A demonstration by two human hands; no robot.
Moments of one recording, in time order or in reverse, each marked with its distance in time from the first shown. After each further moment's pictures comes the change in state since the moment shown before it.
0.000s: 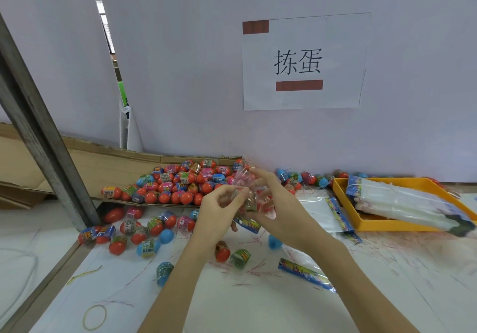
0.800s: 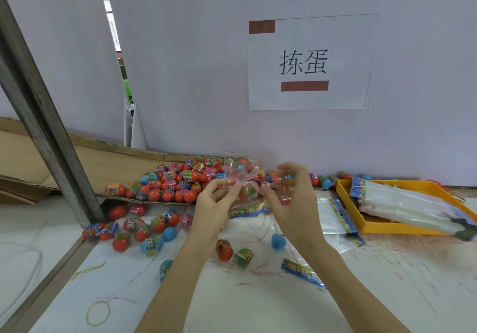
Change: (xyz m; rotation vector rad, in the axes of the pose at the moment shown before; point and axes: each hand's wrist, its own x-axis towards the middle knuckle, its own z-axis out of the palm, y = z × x) left_hand 0.004 0.001 -0.008 -0.213 0.128 -0.110; right_hand 0.000 -0.010 0.008 0.129 0.502 0.045
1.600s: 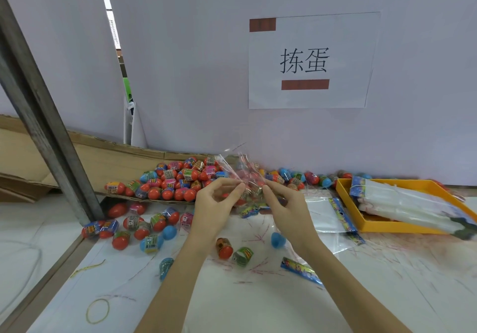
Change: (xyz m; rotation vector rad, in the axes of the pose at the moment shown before) left_hand 0.003 -0.002 0.000 0.149 -0.007 0.160; right_hand -0.005 0.006 0.010 0.223 -0.186 0.350
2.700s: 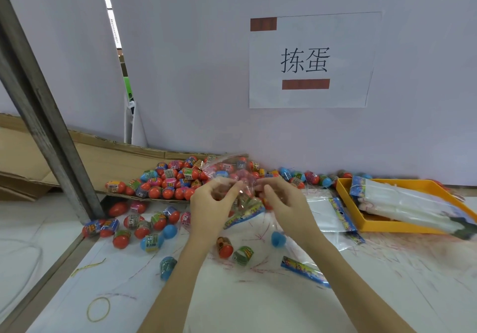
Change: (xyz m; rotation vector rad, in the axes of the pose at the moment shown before) left_hand 0.002 -0.007 -0.004 0.197 0.100 0.168; right_hand 0.002 -0.001 -0.010 -0.138 -0.066 -0.110
